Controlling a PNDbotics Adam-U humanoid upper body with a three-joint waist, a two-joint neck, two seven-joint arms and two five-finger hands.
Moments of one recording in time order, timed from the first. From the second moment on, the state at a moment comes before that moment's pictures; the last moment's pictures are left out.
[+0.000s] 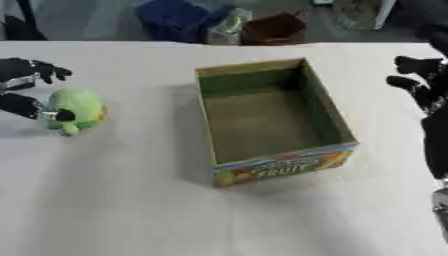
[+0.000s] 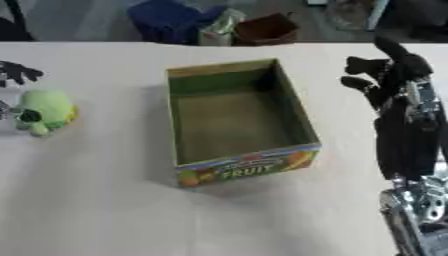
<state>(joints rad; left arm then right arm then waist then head) -0.99 0.66 0.04 -0.75 -1.14 -0.59 -0.40 -0.29 -0.30 0.09 -1.98 -0.10 -0.16 -0.19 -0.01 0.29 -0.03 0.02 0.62</state>
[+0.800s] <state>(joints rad) -0.99 0.63 0.03 -0.72 -1.27 -0.58 -0.38 -0.29 -0.30 0.09 -1.98 -0.10 -0.15 -0.19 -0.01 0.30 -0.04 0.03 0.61</state>
